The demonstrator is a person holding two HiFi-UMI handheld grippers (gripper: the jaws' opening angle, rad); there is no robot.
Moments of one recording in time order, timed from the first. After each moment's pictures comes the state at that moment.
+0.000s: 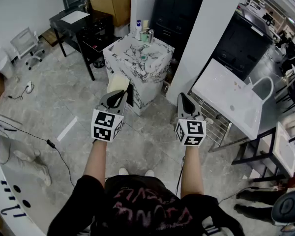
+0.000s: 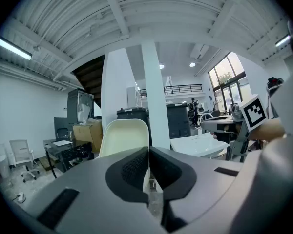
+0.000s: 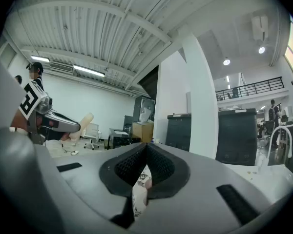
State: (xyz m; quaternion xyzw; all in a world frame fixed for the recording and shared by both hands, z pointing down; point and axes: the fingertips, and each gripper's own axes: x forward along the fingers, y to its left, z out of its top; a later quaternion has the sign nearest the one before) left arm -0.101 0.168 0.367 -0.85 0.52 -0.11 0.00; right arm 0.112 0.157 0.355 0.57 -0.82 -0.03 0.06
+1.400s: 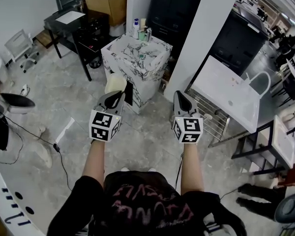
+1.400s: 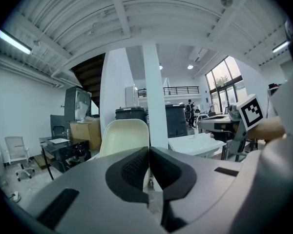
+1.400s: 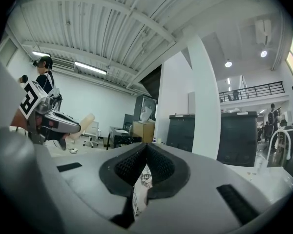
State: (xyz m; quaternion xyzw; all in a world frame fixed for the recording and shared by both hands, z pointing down) left arm -0.142 0.175 0.381 -0.86 0.50 -0.10 -0.01; right arm 0.065 0.166 0.363 0.57 -0.82 -0.04 0.07
